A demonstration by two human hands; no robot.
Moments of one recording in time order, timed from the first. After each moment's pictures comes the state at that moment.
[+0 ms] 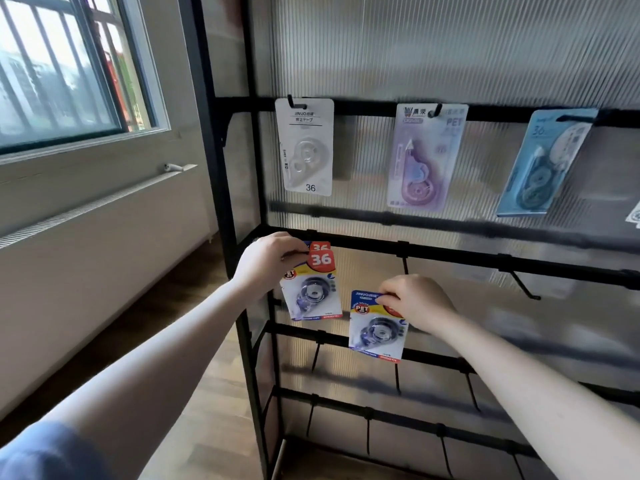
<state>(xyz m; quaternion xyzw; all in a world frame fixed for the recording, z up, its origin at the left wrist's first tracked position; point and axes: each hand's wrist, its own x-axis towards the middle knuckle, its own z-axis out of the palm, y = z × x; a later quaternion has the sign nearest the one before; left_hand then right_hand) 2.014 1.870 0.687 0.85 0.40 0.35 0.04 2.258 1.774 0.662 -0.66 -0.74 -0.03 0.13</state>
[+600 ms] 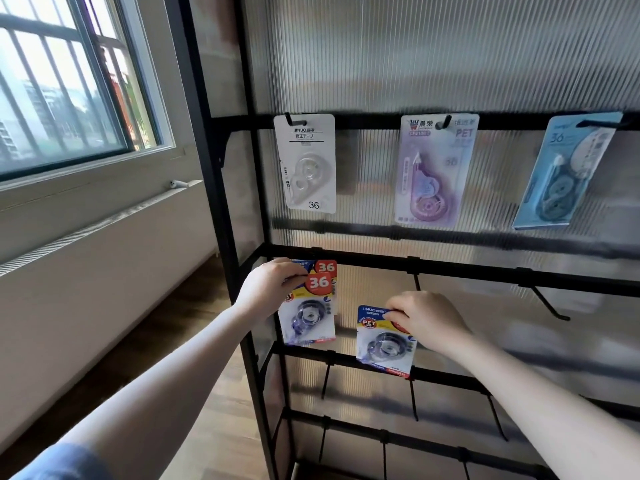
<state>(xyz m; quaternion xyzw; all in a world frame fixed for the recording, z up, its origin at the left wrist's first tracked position) 2.010 1.902 0.667 0.85 0.41 0.32 0.04 2.261 1.793 0.657 -0.65 -0.75 -0.05 0.14</state>
